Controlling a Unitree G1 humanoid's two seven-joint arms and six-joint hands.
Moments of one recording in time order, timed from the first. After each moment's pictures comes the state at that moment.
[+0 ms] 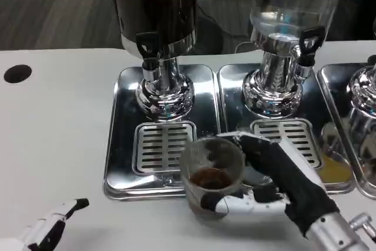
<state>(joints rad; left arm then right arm) 0.97 0.19 0.21 -0.50 0.72 -0.44 0.10 0.12 -0.21 0.17 0.07 -0.16 -0.33 0.21</state>
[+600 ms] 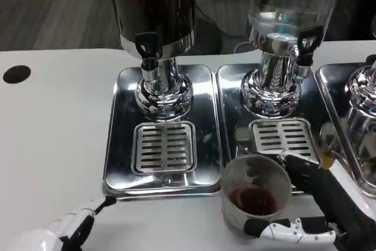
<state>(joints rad) 0.95 0.19 0.10 -0.56 0.80 -0.36 0.08 0.25 -0.29 0.05 0.16 -0.08 -0.61 0.24</state>
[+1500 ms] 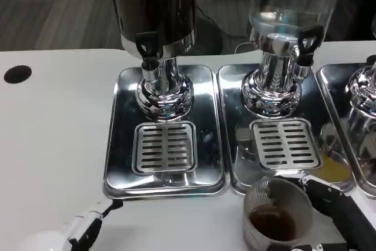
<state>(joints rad) 0.99 0.18 0.05 -0.61 0.86 -0.32 0.08 0.22 -0.31 0.00 0.51 -0.06 -0.94 0.25</state>
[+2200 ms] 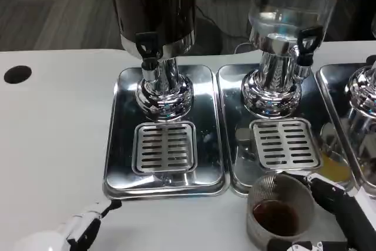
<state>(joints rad) 1.01 0.19 0.06 -0.65 0.87 -0.31 0.07 0.13 -0.29 -0.02 0.75 -0.15 -1.12 0.13</state>
